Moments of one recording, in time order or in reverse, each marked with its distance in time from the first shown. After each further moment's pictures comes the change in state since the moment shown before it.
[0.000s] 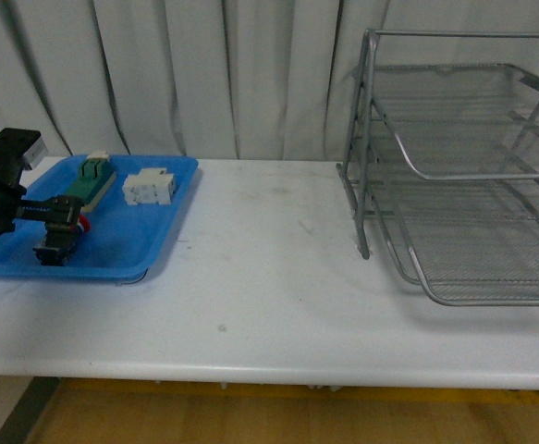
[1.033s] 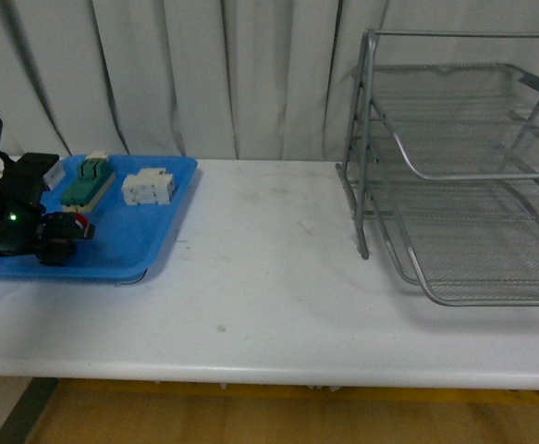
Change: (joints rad) left arm -0.007 0.092 0.078 -0.042 0.009 -0.029; right arm 0.000 0.000 0.000 0.000 0.000 0.000
